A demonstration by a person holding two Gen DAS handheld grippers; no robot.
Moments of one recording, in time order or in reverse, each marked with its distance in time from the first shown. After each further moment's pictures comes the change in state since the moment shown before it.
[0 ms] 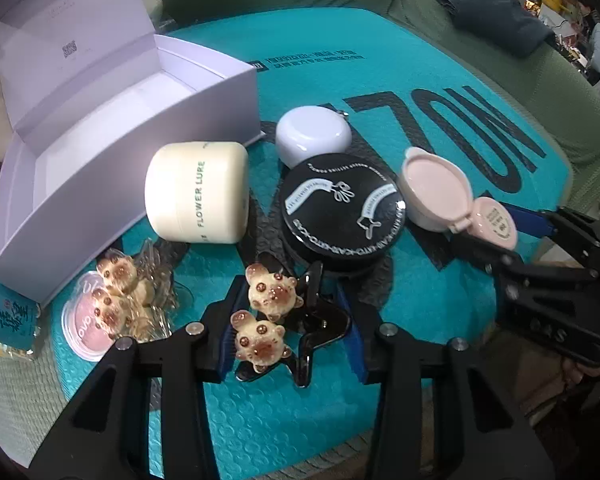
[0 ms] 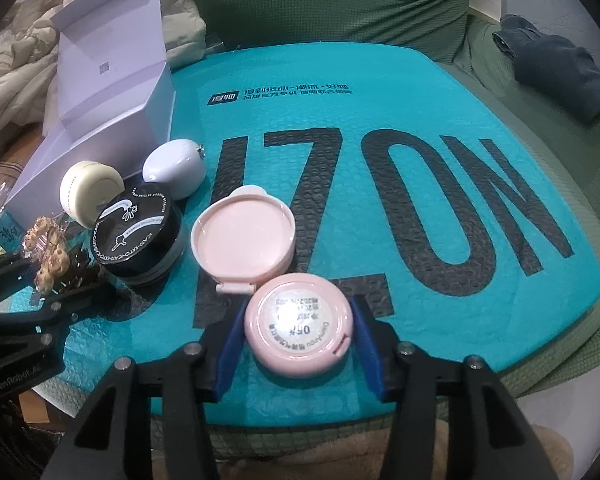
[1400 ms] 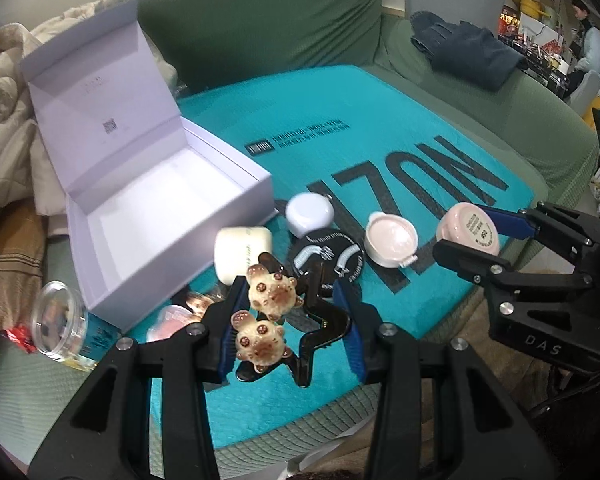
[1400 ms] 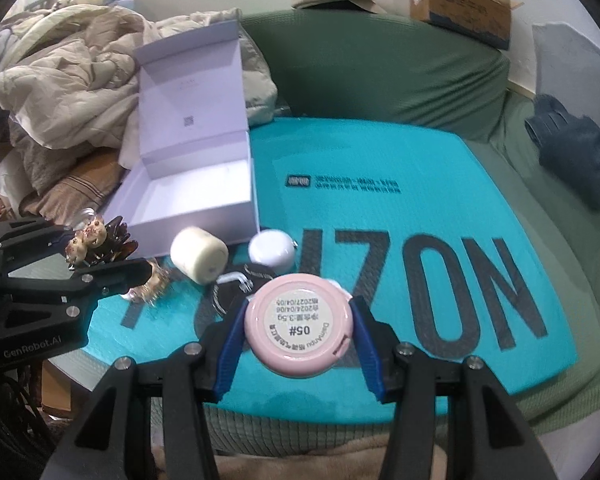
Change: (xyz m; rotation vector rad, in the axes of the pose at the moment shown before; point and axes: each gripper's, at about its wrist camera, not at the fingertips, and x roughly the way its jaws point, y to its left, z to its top) left arm -0.102 0.002 0.020 0.028 -0.156 0.052; right arm -0.096 0.041 0.038 -0.139 -0.165 0.127
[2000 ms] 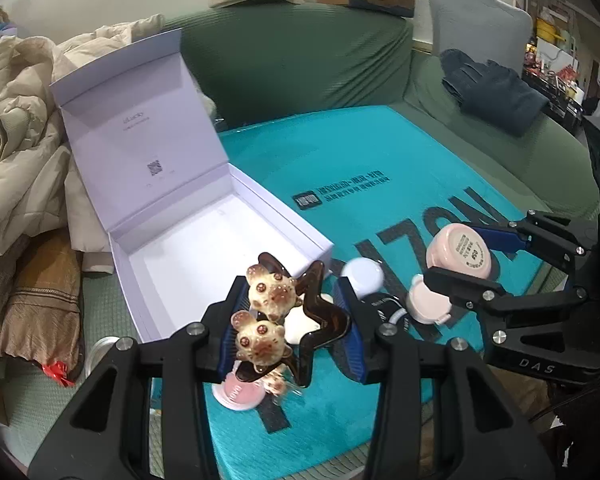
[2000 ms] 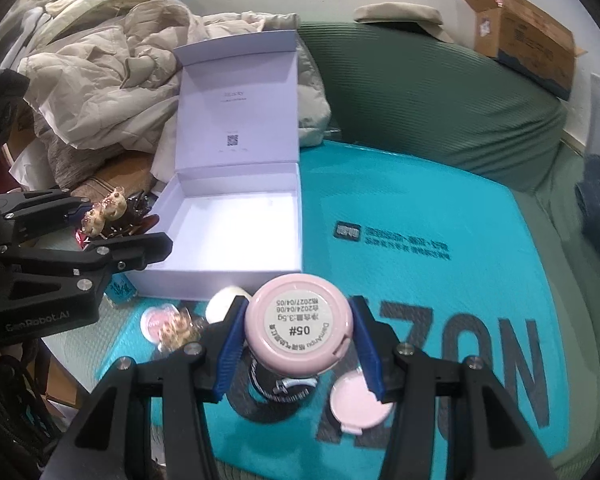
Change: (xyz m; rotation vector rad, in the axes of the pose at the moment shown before) left arm -0.018 0.053 0.046 -0.105 -0.098 0.089; right arm 0.028 0.037 0.070 -0.130 0.003 0.105
